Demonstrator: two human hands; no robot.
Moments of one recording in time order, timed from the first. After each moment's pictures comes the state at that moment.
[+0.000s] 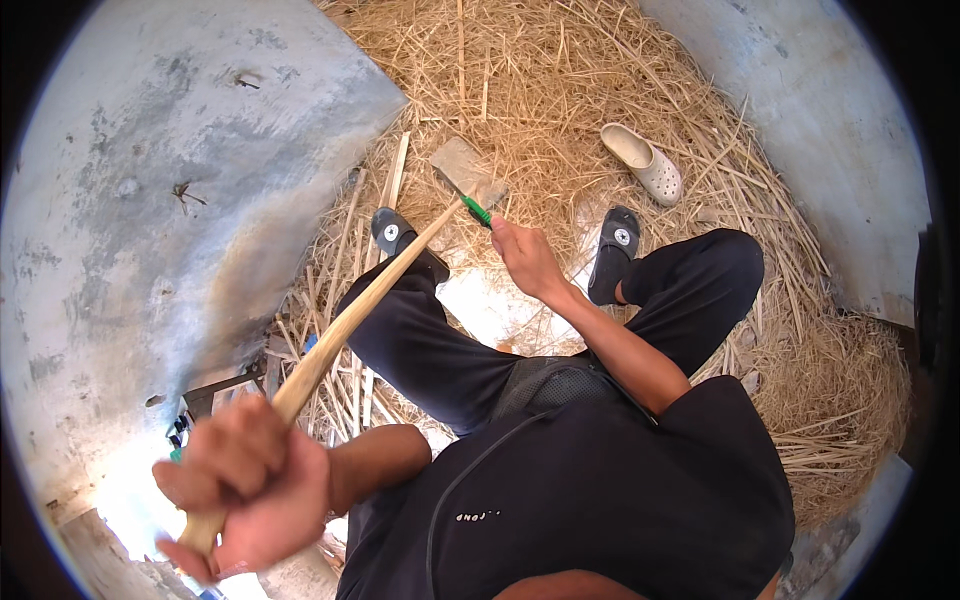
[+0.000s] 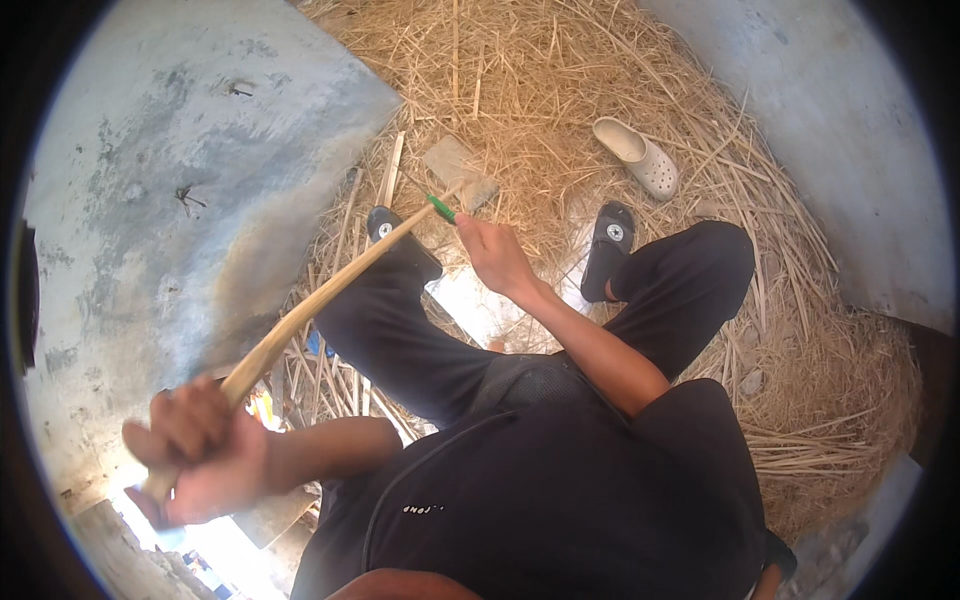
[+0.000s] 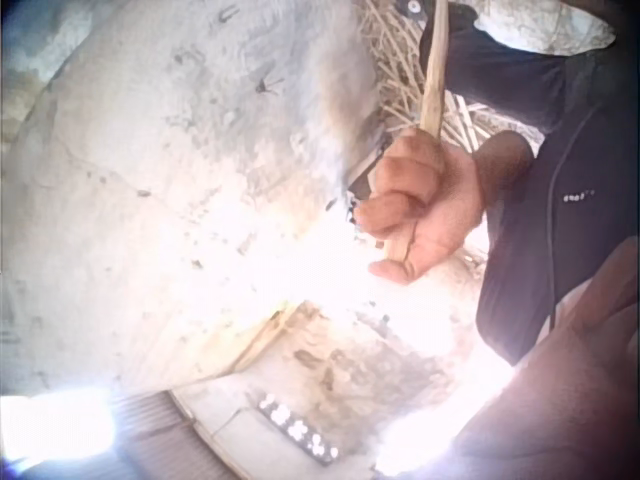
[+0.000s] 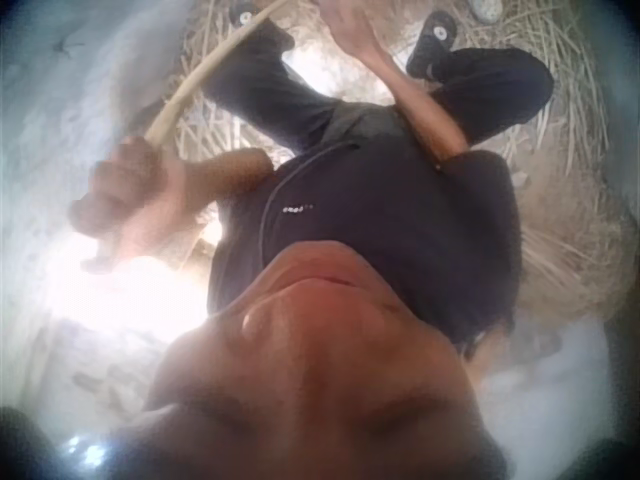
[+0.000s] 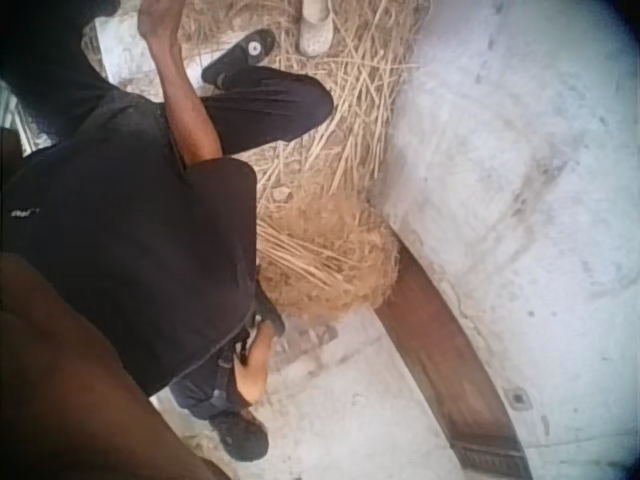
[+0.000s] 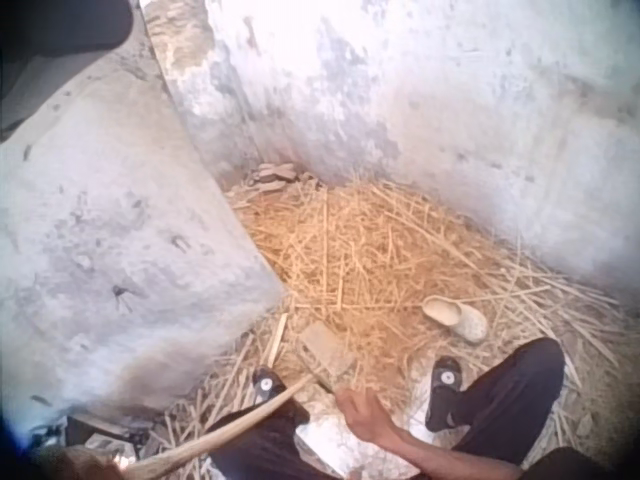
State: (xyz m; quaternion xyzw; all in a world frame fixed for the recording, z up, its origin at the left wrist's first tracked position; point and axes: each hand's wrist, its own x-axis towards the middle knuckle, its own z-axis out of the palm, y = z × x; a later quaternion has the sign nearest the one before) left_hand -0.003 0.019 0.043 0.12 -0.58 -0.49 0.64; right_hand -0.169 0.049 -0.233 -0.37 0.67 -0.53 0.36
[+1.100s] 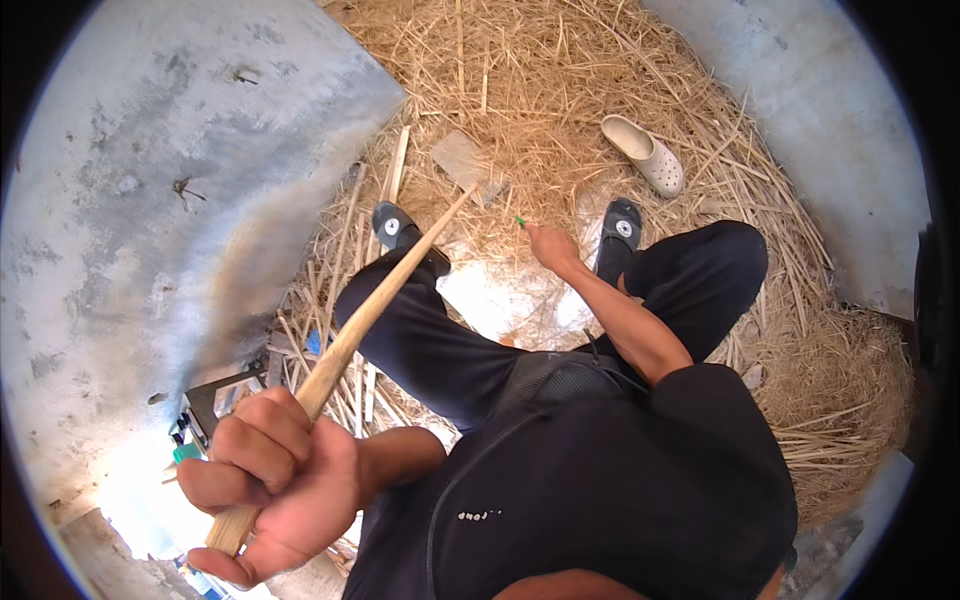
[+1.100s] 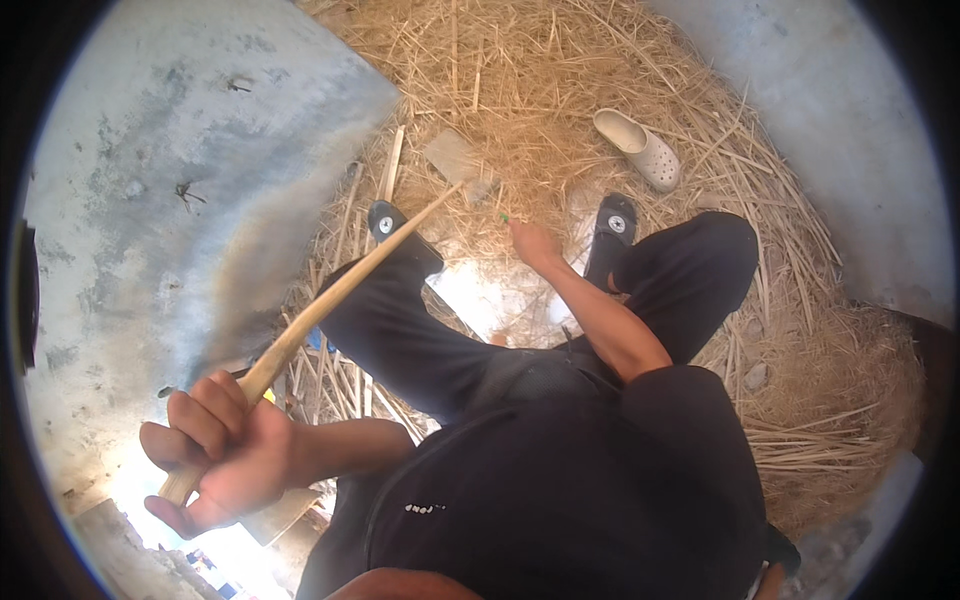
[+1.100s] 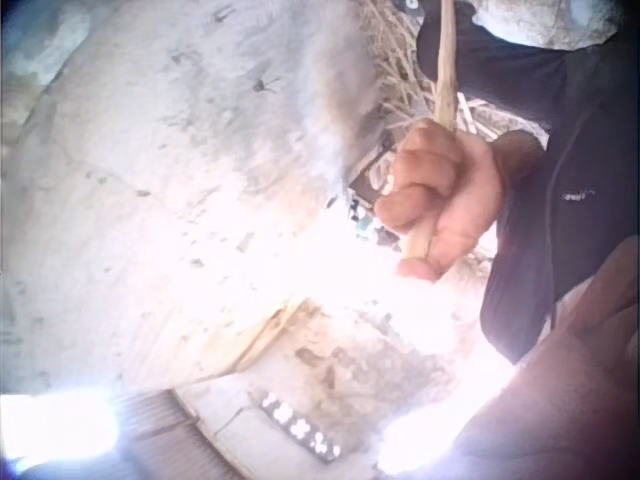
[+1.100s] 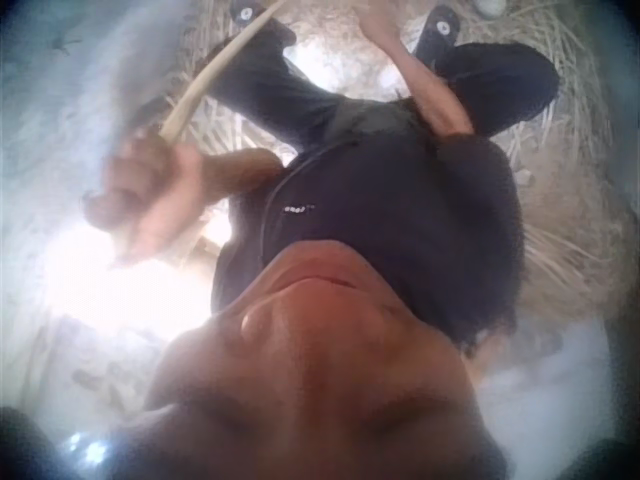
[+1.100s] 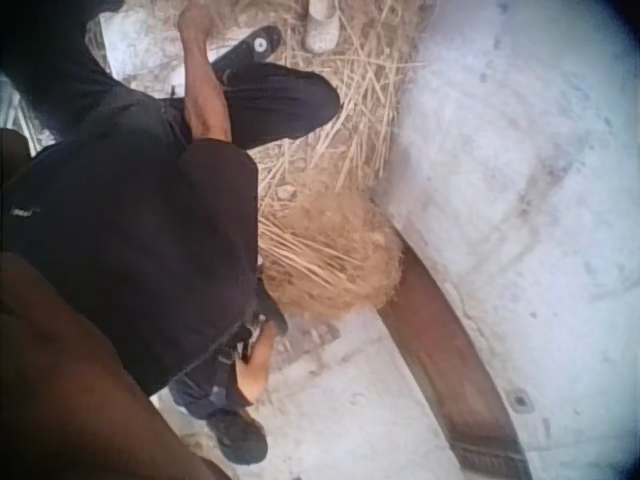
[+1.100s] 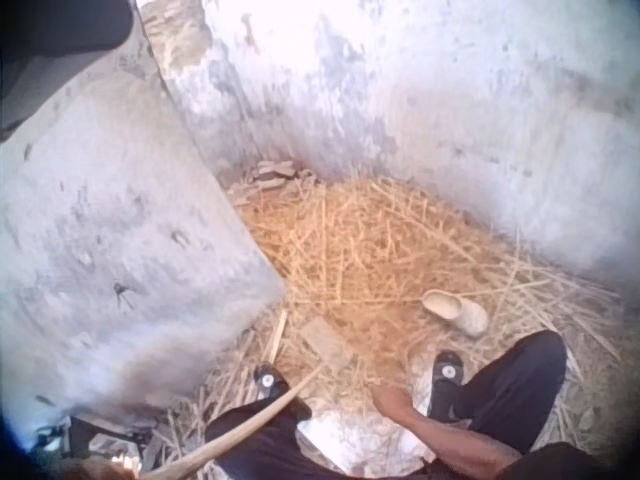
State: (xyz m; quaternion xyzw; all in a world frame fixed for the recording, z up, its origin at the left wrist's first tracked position) left_hand -0.005 0.037 0.033 0.12 -0.56 -0.49 0.66; right_hand -0.196 0.062 -0.388 -0.43 0.84 -0.18 0.29
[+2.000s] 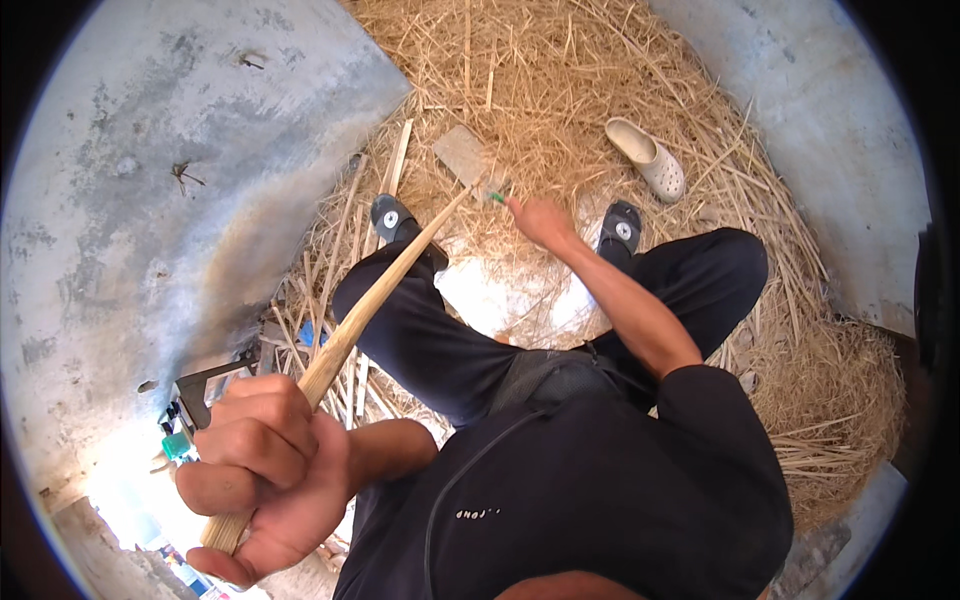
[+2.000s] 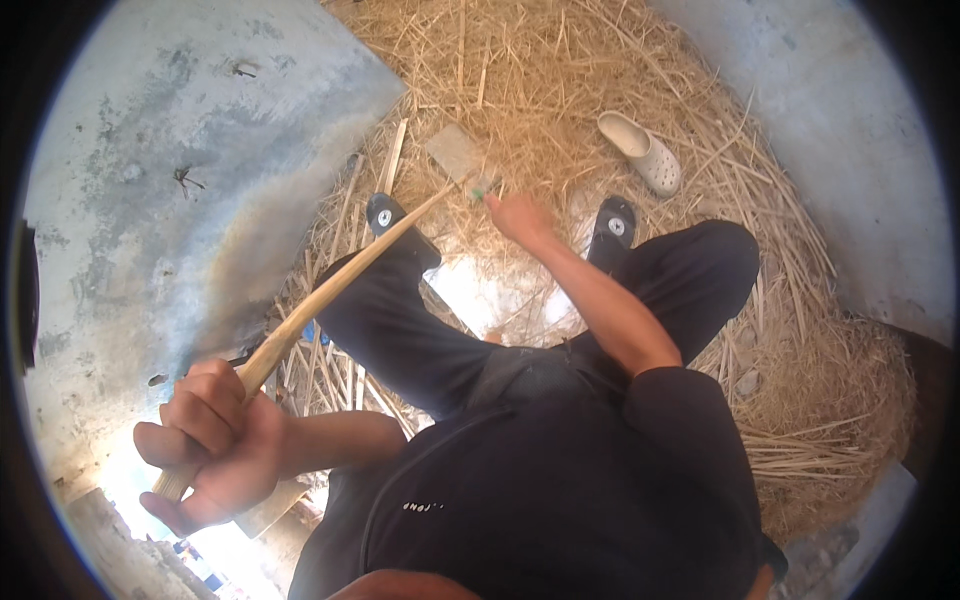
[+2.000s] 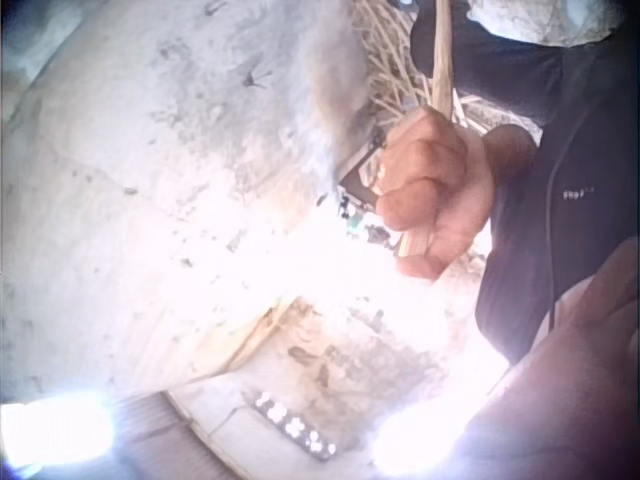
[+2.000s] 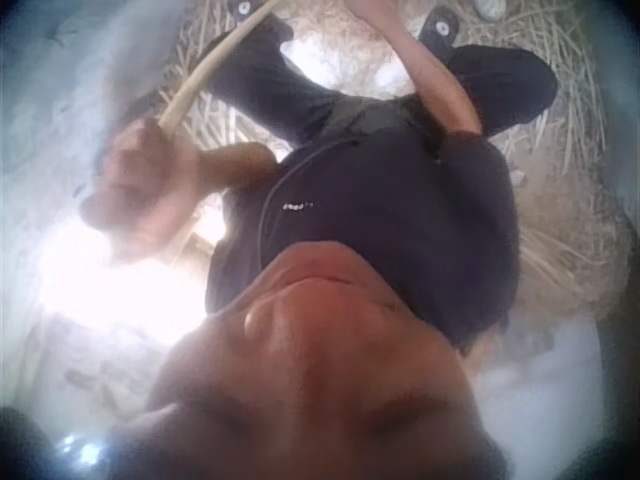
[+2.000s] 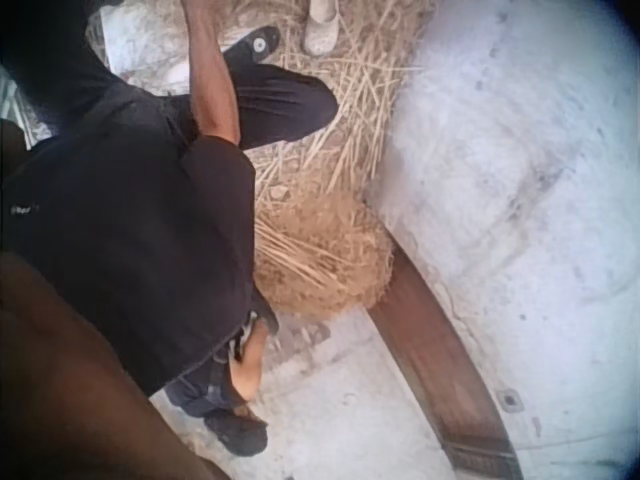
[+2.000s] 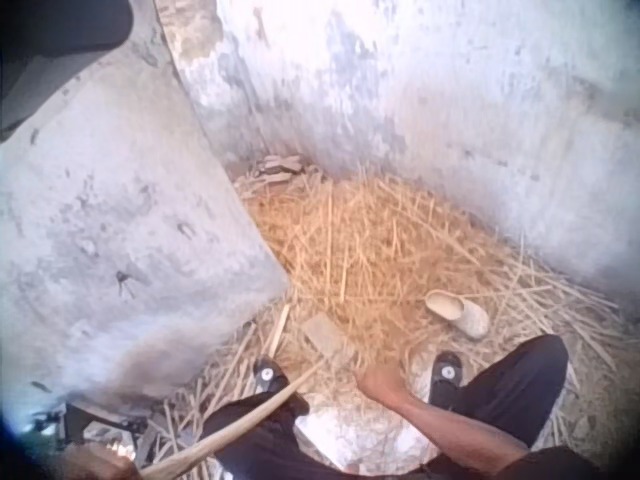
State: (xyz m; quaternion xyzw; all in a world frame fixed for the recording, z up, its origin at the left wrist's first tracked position) left_hand -0.002 0.022 0.032 0.03 -0.61 -0.49 0.62; right_hand -0.203 0.017 -0.318 -0.43 0.82 -0.17 0.33
